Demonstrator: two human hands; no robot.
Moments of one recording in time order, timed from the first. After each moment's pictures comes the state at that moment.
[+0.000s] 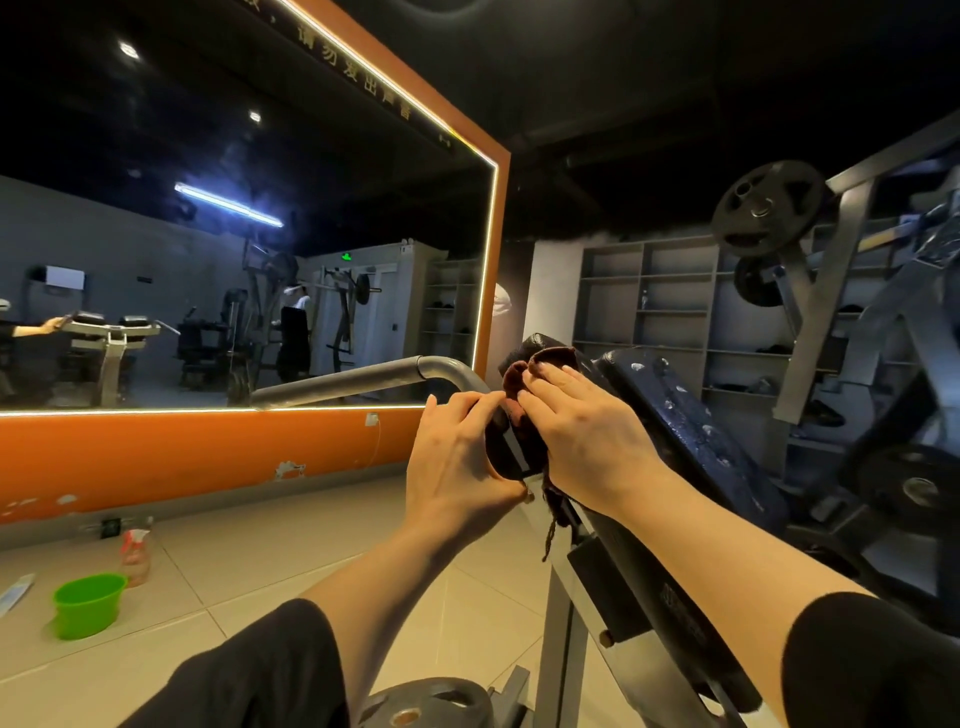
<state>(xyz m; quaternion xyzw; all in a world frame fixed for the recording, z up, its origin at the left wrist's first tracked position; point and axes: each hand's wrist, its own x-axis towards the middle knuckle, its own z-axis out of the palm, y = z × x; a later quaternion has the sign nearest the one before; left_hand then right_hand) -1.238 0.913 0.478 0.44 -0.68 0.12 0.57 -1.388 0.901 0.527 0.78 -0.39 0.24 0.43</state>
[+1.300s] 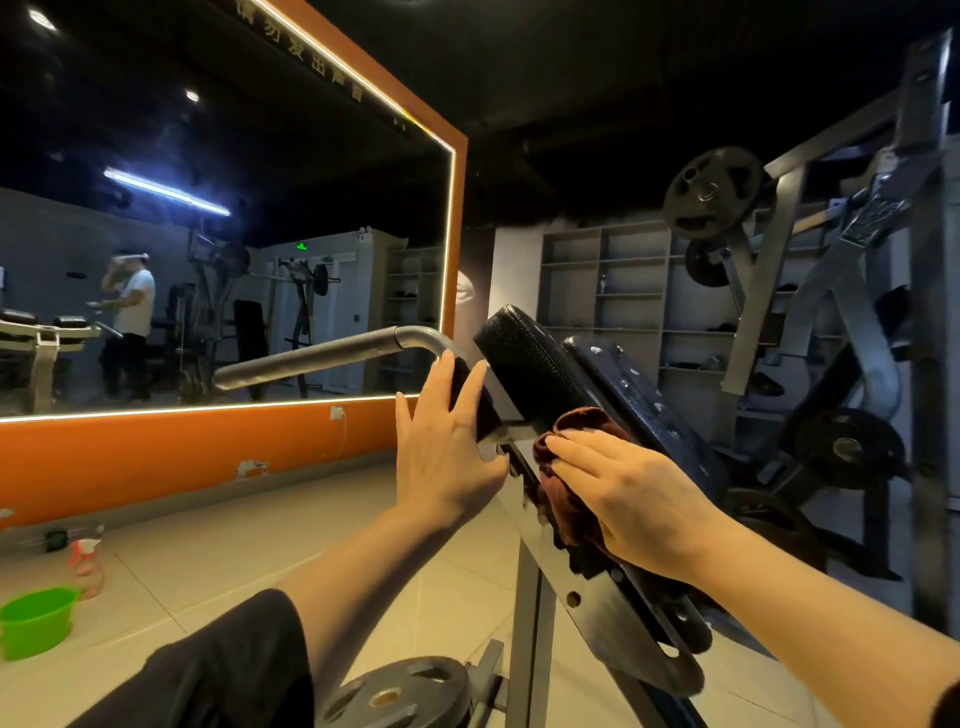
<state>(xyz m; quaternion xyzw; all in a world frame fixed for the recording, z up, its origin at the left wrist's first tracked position) -1.257 0.913 0.474 0.47 -0.69 0.16 0.52 -1.462 0.950 0.471 0.81 -0.37 0.16 0.43</state>
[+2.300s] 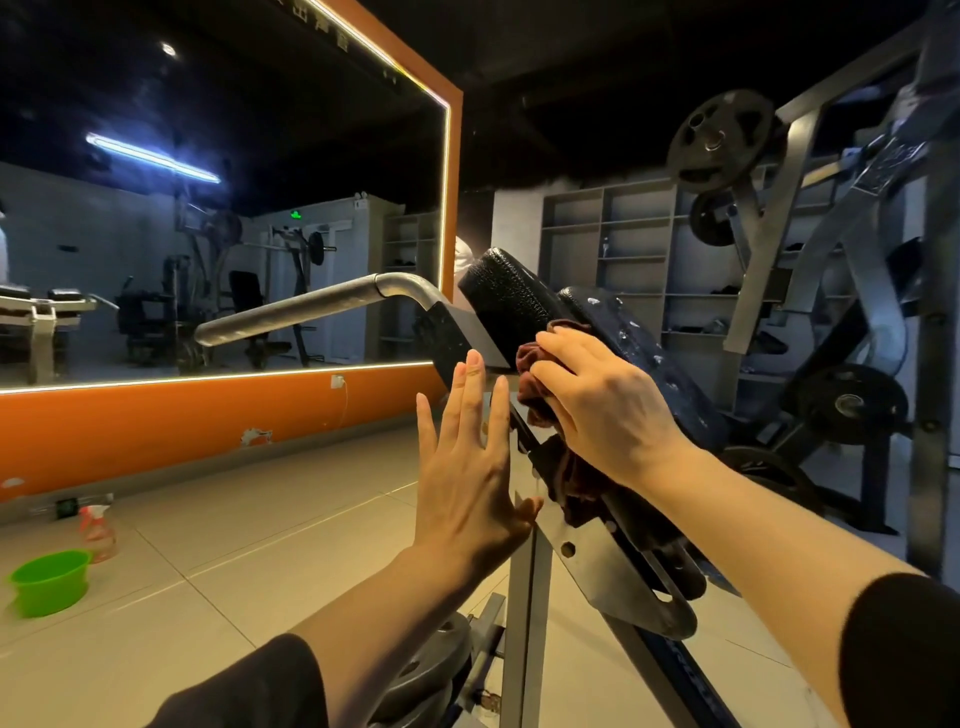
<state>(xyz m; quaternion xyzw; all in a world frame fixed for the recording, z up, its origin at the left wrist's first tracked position) -1.289 0.920 0.403 0.51 -0.70 0.31 0.40 -1.443 0.927 0.478 0.75 -0.37 0.32 0.44</state>
